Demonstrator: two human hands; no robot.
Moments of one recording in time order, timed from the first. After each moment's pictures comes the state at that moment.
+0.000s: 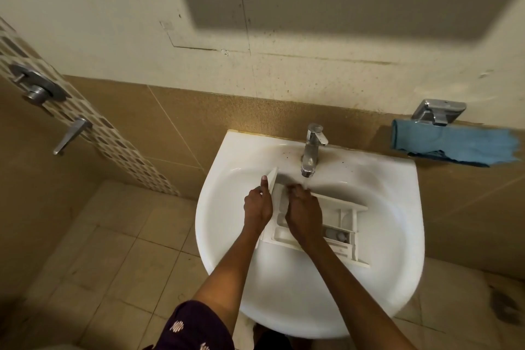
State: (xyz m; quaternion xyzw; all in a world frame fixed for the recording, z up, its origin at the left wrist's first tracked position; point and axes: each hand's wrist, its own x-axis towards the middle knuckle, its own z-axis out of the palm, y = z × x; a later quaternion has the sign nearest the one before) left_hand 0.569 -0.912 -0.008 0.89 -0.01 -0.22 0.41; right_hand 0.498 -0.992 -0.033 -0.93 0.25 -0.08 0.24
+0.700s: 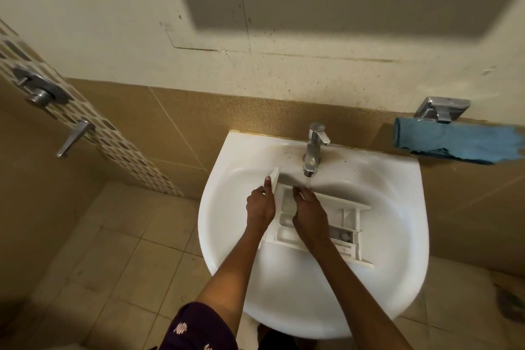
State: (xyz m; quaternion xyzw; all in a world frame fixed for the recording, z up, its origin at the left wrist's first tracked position) left_hand 0.570 -0.912 -0.007 0.89 -0.01 -0.22 0.41; right_hand 0.490 -0.993 -0.028 -0.93 0.25 -0.05 0.27
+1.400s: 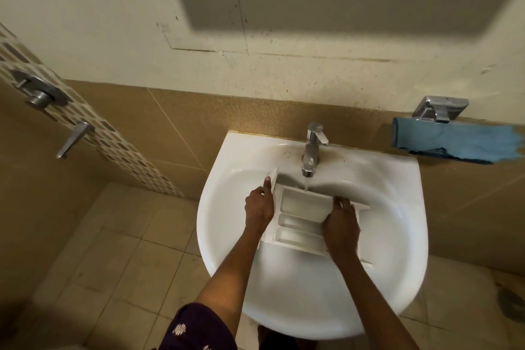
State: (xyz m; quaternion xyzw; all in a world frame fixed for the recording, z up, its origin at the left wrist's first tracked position) left_hand 0.572 -0.912 -0.008 0.89 0.00 -0.22 0.40; right_hand 0.453 -1.026 -0.043 -0.86 0.44 -0.04 0.25
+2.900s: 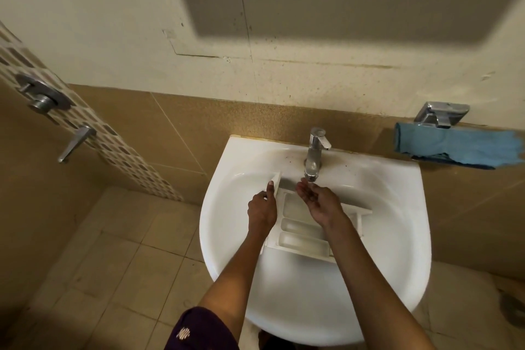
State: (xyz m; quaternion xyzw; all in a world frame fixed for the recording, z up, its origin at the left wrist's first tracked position) left_hand 0.570 -0.912 -0.004 0.89 -0.01 -0.22 0.41; right_hand 0.519 -1.032 0.010 -0.21 0.43 -0.11 0.87
